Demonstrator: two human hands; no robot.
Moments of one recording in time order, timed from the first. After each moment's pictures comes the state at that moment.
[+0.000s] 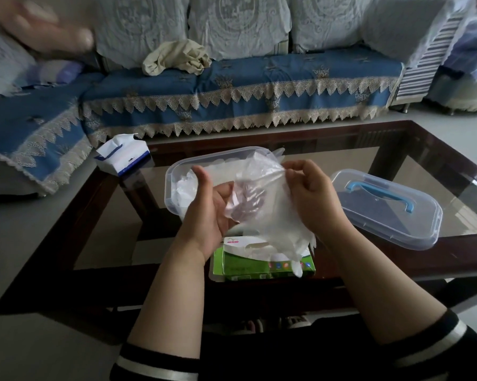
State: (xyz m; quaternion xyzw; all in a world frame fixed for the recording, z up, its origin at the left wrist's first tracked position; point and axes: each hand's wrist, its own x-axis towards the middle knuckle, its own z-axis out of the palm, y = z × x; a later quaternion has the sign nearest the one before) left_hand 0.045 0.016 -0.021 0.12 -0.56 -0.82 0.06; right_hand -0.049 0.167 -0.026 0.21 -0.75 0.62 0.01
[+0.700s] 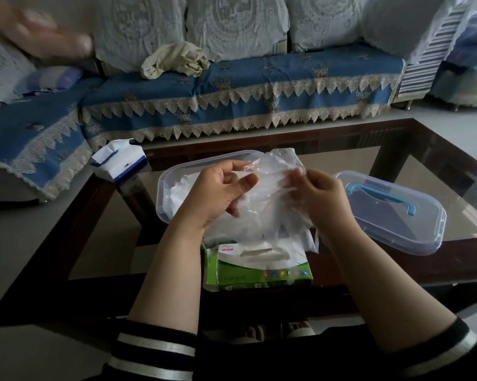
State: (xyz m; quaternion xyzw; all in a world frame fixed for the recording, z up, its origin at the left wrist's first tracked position) left_hand -0.002 0.010 -0.007 0.08 -0.77 -0.62 0.12; right_hand -0.062 0.180 -0.022 0.12 -0.68 0.72 -0.08
